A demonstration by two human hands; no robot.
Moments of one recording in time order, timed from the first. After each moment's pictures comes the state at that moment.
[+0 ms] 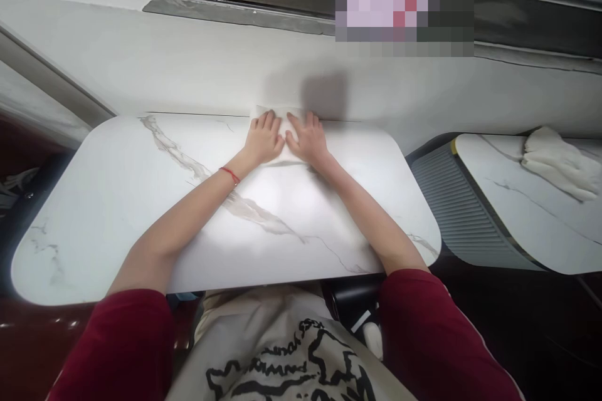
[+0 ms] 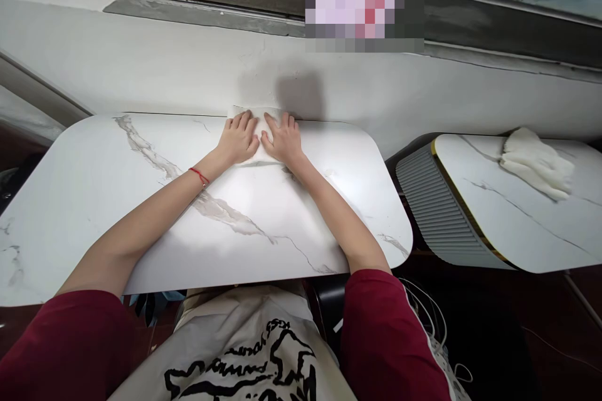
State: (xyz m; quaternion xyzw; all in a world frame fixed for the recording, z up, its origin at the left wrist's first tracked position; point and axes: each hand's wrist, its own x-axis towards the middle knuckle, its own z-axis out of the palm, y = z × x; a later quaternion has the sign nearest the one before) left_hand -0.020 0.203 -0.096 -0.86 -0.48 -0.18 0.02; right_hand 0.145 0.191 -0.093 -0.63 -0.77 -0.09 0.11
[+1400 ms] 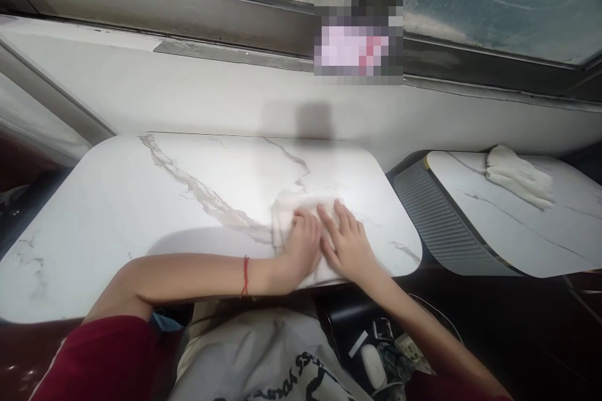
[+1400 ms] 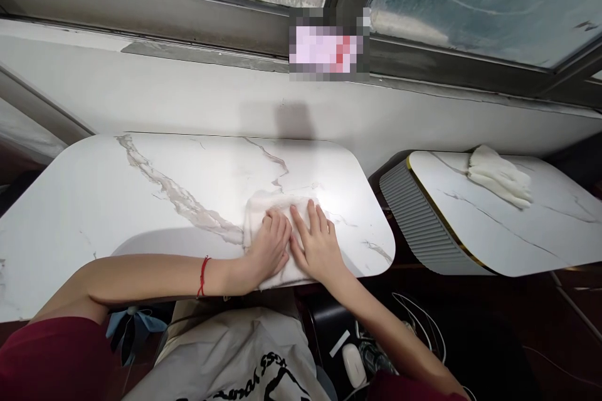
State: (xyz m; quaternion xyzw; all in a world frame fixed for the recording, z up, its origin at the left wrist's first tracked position) left_hand 0.058 -0.024 -0.075 -0.92 -0.39 0.04 0.06; right_hand 0.211 -0.055 -0.093 -0.62 -0.77 -0.06 0.09
